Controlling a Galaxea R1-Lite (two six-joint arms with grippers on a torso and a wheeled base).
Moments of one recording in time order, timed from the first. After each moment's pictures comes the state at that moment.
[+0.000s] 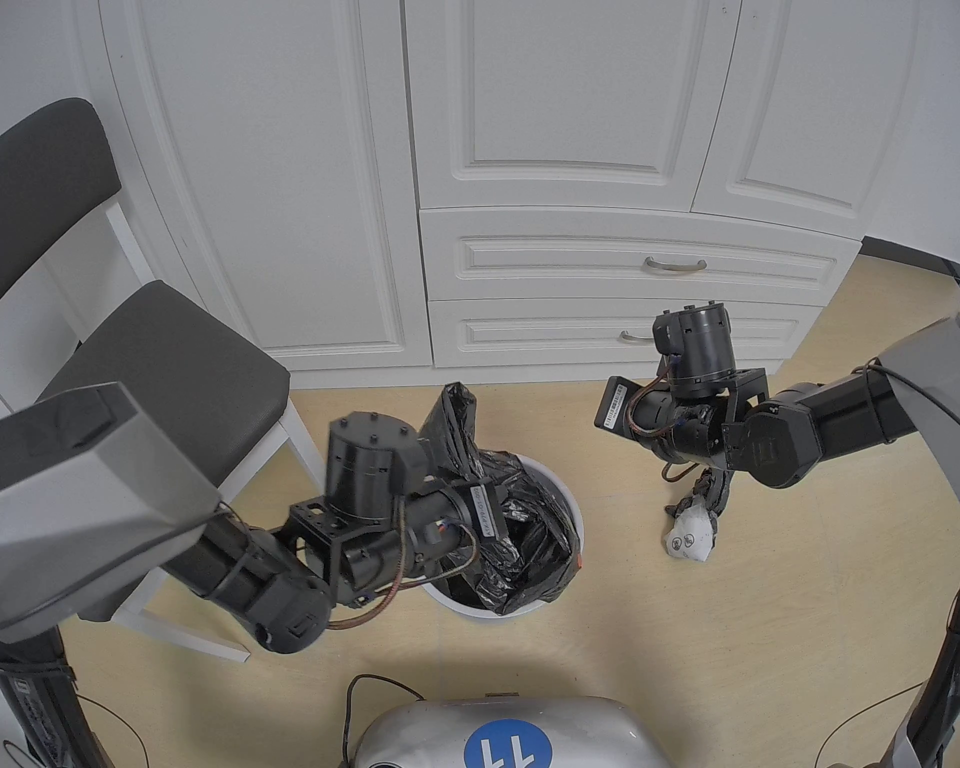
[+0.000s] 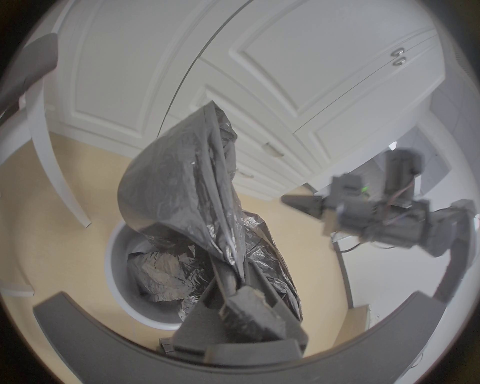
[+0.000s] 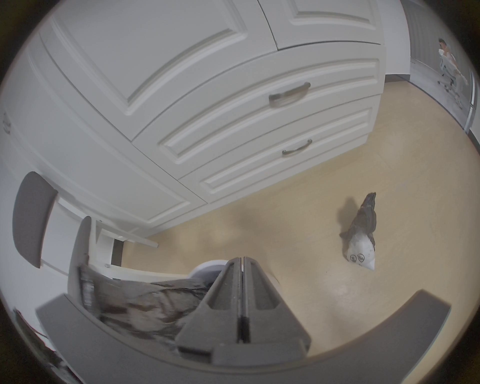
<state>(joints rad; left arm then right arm) -0.67 2.08 -0.86 -0.89 -0.04 -0.59 0.49 2.07 -1.29 -0.32 -0.22 0.60</state>
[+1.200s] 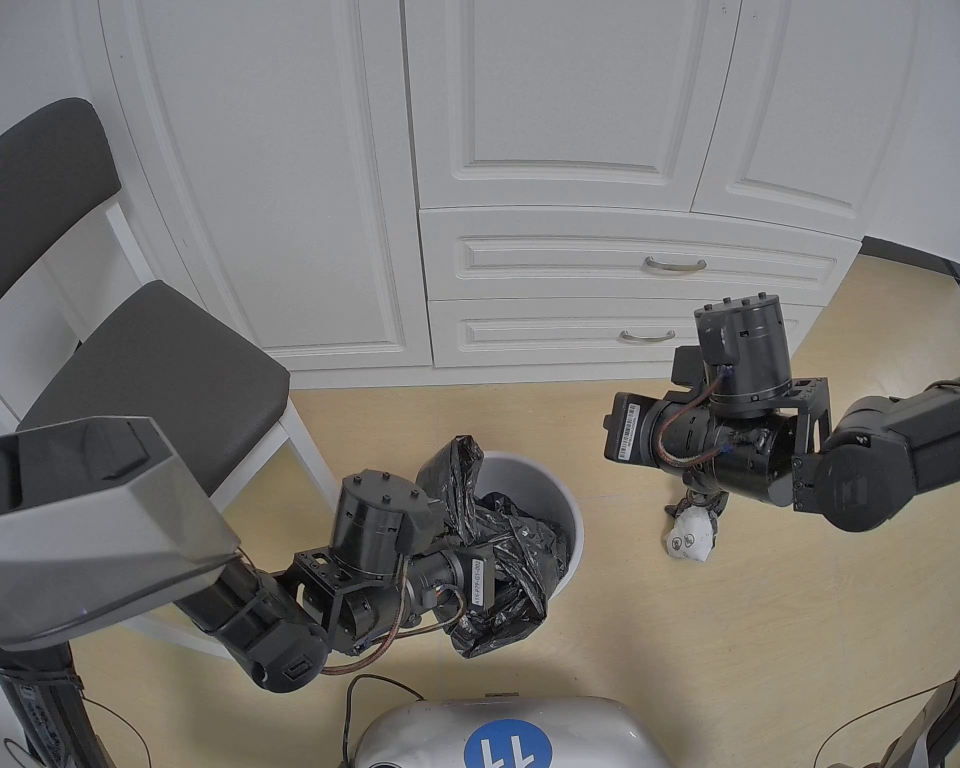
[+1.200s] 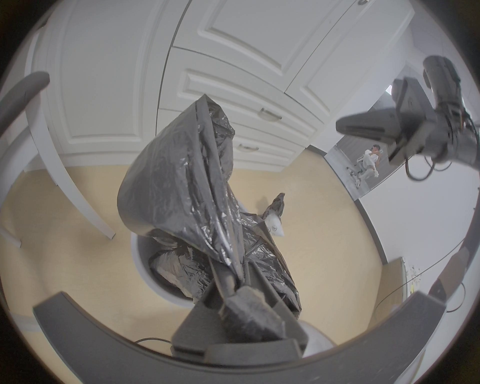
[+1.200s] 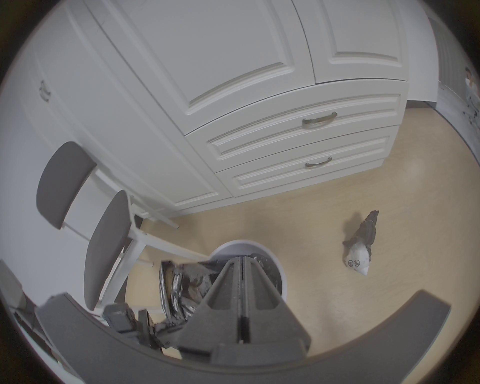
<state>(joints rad) -0.70 2.10 -0.73 -0.91 0.03 -0.33 0.62 1.82 -1.07 -0.34 -0.23 0.47</state>
